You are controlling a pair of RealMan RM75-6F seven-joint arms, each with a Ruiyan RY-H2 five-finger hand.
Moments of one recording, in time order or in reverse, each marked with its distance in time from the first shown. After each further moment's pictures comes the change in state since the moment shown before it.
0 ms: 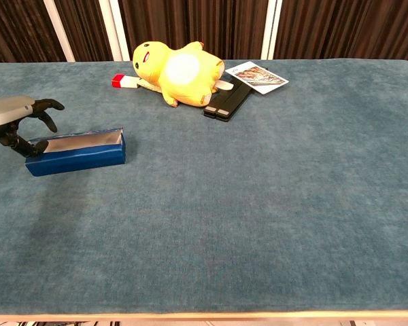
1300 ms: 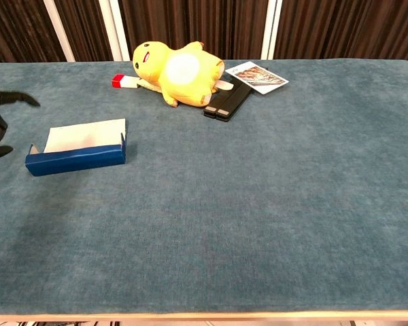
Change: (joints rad) left arm 0.061 0.238 0.116 -0.235 0.155 0.005 0.043; right arm -0.003 0.000 0.001 -0.001 0.000 0.004 -0.005
